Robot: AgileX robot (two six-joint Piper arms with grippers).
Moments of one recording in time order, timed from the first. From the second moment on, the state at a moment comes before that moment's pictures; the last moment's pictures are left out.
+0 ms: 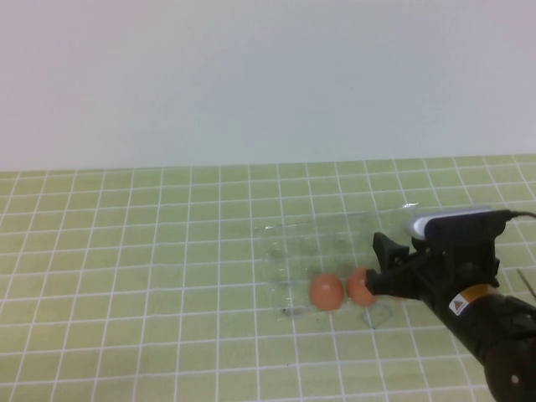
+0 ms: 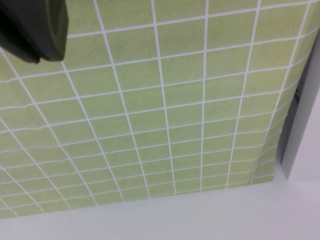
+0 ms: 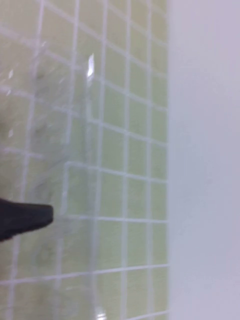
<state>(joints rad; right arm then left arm) 0.63 1.81 -0.59 0.43 -0.82 -0.05 0.00 0.00 0.00 -0.08 0.35 0.18</state>
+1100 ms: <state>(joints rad) 0.63 0.97 -0.58 0.16 -0.44 -0.13 0.00 0.00 0.00 -0.08 0.35 0.18</state>
